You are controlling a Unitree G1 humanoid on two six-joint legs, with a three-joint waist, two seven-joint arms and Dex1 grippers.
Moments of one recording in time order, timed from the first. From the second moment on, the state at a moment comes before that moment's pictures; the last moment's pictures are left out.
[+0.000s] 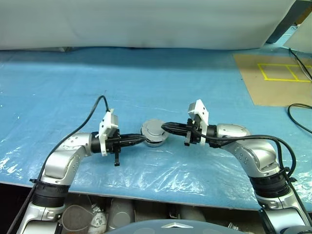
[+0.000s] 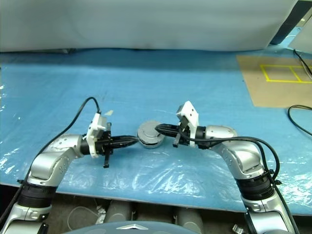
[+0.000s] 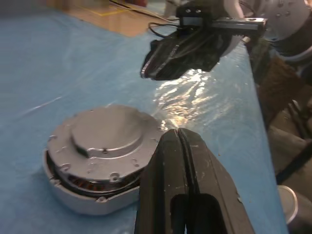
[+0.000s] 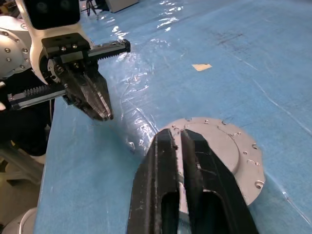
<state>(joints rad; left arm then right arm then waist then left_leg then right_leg) -0.18 0.49 0.02 -0.21 -0.49 0.43 -1.16 -0.35 -0.54 0.14 -0.32 0.55 0.74 0.85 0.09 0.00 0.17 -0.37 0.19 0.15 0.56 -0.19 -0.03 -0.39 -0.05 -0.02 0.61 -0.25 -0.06</state>
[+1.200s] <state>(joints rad) -0.02 0.61 -0.04 -0.15 -0.39 0.12 -1.19 -0.53 -0.35 0.30 0.21 0.22 0.29 1.05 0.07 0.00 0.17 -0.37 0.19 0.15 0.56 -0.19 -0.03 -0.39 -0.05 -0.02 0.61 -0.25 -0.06</state>
